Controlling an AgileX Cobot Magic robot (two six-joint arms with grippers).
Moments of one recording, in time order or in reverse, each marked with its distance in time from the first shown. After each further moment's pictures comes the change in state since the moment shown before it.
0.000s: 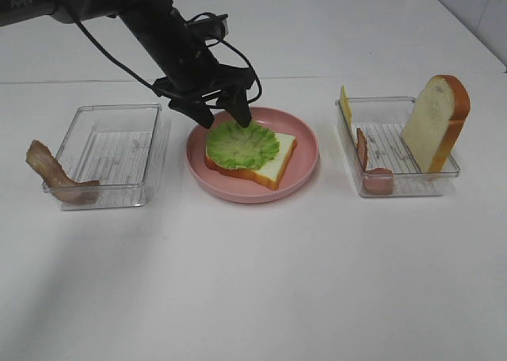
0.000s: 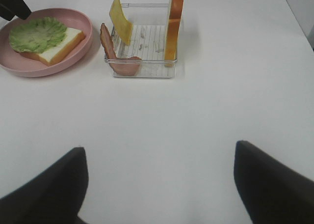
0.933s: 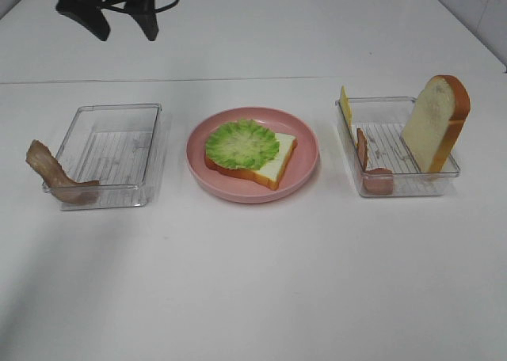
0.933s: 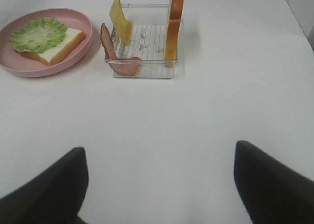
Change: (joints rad) left arm 0.121 -0.298 0.022 0.356 0.145 -0.265; right arm 0.000 0.000 0.000 0.000 0.000 0.000
